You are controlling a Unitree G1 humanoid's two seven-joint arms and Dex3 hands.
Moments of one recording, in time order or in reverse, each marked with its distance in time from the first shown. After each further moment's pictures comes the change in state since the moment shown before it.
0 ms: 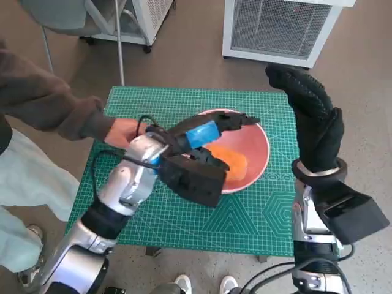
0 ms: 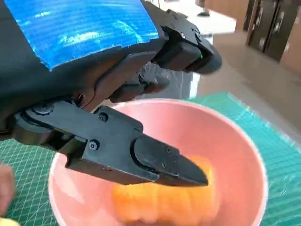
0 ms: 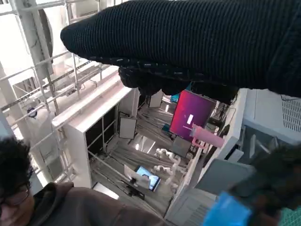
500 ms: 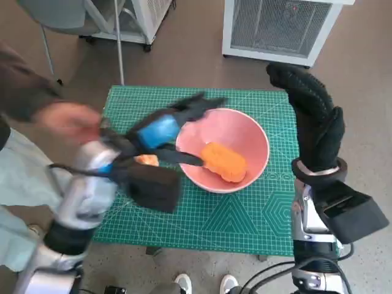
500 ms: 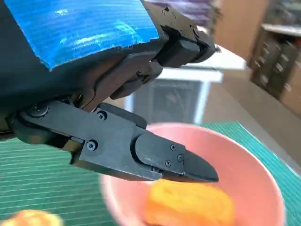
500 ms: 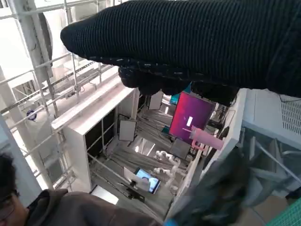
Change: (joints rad) left arm 0.190 0.198 0.251 -0.331 -0.146 0.046 -0.083; right arm 0.001 0.003 0.004 0.001 -0.005 -0.003 -0.009
